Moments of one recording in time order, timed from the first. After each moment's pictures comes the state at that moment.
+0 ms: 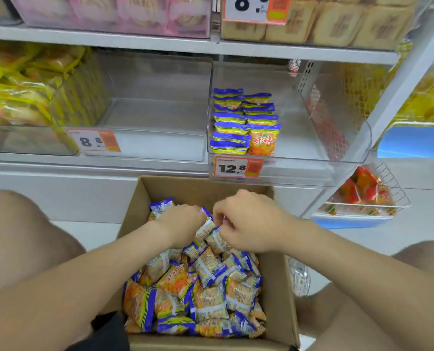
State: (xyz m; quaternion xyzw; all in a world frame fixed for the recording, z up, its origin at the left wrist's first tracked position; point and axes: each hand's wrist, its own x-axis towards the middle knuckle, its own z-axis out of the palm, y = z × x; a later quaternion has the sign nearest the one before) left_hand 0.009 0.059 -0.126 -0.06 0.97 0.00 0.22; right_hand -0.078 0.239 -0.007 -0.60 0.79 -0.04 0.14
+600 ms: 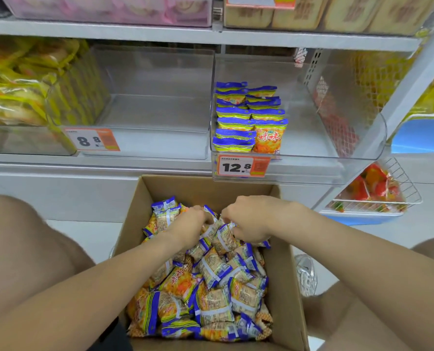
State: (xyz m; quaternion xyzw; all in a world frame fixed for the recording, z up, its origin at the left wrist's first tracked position) left_hand -0.004 0.054 -0.186 -0.16 0.96 0.18 0.15; right_hand -0.111 0.210 -0.048 -0.58 0.76 0.18 0.24
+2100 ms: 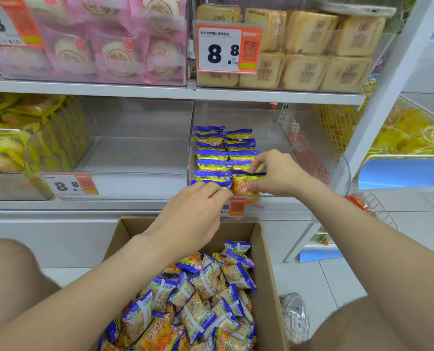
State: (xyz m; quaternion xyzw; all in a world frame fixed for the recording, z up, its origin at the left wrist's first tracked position) left_hand -0.038 0.086 -0.010 0.03 0.98 0.07 -0.20; right_hand -0.242 0.223 0.025 -0.34 0.91 -0.20 0.09
